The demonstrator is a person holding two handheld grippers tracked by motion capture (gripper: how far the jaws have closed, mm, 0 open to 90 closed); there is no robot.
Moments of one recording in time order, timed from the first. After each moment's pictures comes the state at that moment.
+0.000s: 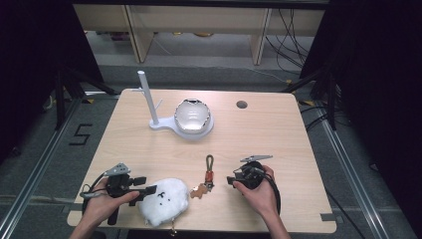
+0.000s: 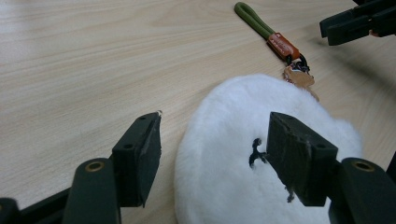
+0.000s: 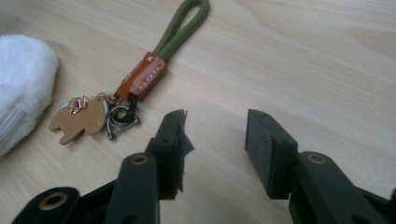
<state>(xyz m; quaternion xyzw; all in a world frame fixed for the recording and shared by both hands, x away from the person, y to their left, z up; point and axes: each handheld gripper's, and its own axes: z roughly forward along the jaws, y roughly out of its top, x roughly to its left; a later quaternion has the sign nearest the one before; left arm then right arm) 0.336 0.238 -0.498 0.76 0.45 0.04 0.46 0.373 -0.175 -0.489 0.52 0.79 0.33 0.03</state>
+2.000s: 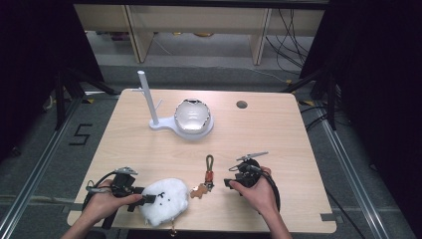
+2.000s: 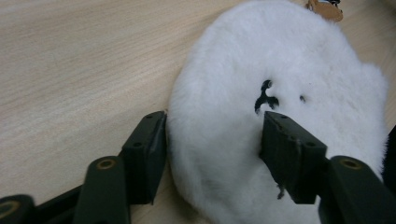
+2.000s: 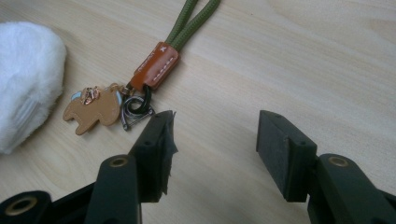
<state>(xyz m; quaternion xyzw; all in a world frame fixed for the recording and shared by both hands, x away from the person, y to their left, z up) 0.337 0.229 -0.501 0.81 0.48 -0.03 0.34 0.375 -0.164 -0.479 0.51 0.81 0.30 0.03</state>
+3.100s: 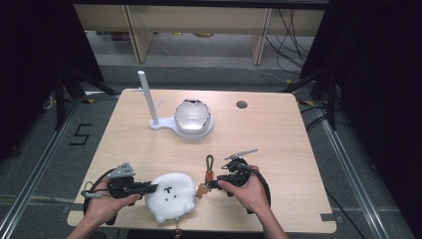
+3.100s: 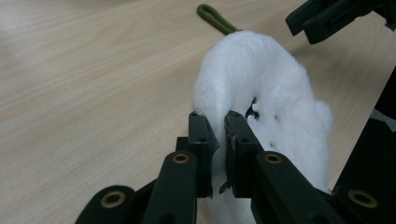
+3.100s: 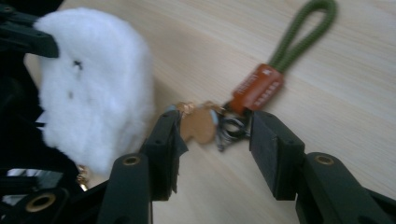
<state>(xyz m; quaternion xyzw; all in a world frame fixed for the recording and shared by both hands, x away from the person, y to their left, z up) 0.325 0.221 -0.473 0.80 0.39 0.05 0.45 0.376 -0.135 -0.471 0.44 0.82 0.36 -0.06</state>
